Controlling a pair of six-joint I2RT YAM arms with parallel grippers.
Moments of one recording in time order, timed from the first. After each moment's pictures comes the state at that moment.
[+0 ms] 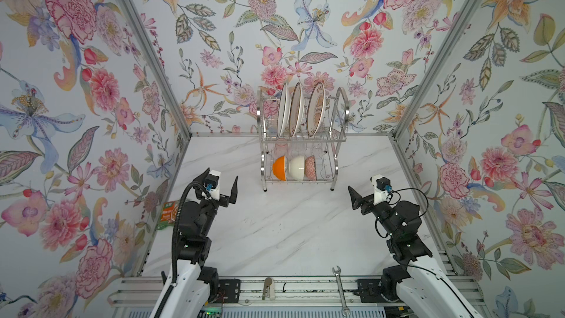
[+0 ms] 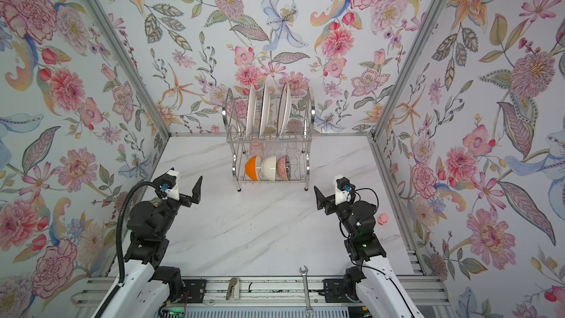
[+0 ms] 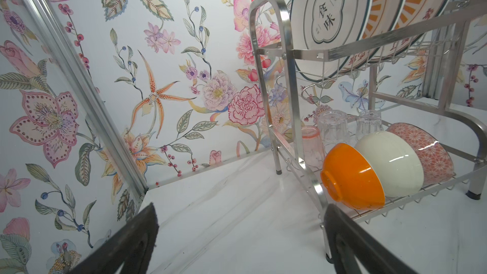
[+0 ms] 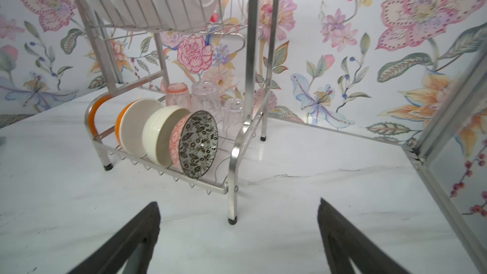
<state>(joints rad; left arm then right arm) -0.10 0.57 0.37 0.27 0.13 0.21 0.25 0.65 0.32 0.24 -0.18 -0.05</state>
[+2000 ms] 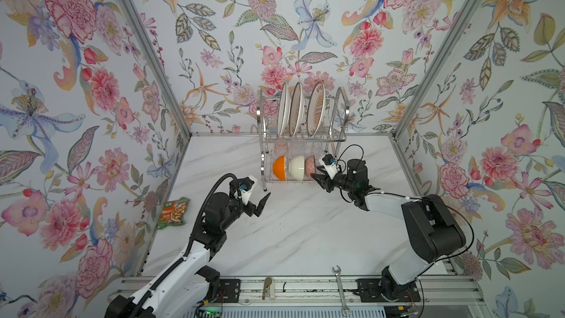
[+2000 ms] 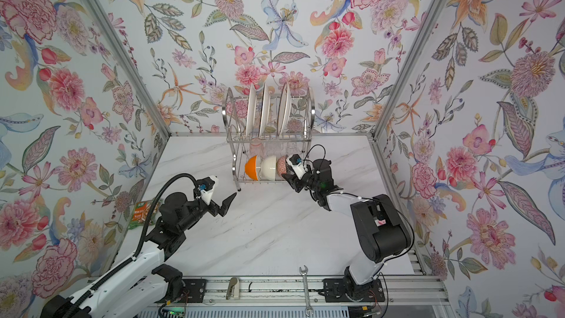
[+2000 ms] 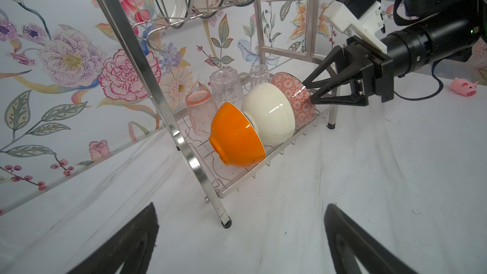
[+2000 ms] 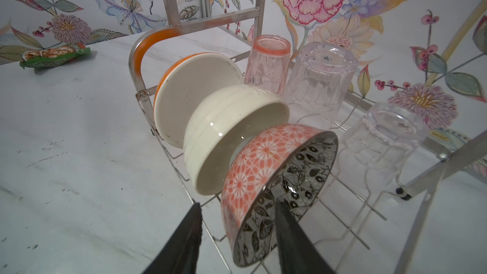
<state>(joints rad) -0.41 0.86 0.38 0.30 0.21 0.20 0.37 1.67 0.79 0.52 -0.52 -0.24</state>
